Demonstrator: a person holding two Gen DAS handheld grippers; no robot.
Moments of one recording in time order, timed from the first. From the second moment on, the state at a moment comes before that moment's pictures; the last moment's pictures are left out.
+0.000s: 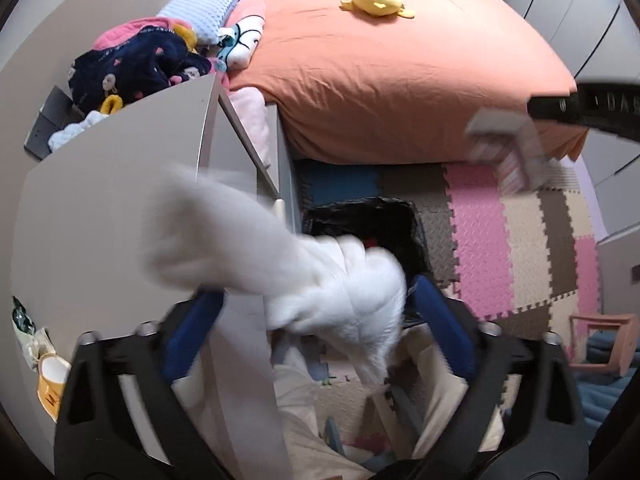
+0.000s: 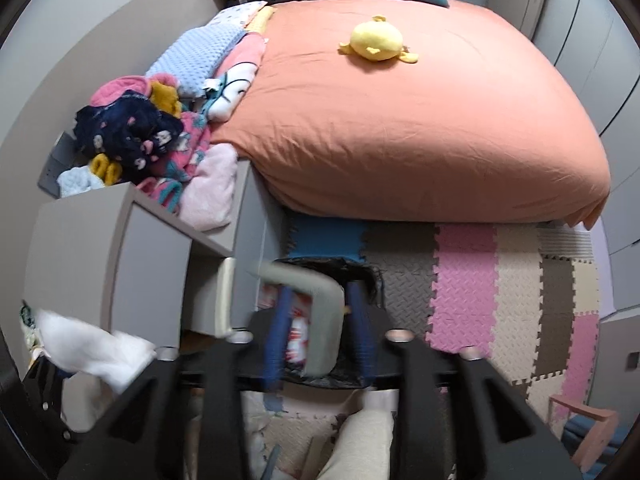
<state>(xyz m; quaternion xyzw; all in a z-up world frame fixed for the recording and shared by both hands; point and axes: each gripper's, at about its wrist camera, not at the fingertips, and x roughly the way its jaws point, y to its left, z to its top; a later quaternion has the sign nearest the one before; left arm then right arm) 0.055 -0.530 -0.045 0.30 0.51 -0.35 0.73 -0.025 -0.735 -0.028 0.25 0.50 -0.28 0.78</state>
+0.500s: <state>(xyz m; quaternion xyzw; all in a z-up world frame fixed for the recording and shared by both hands) 0.065 -0.507 -0.043 0.29 0.51 -0.33 0.74 -0.025 -0.740 -0.021 0.25 0.49 -0.30 0.78</state>
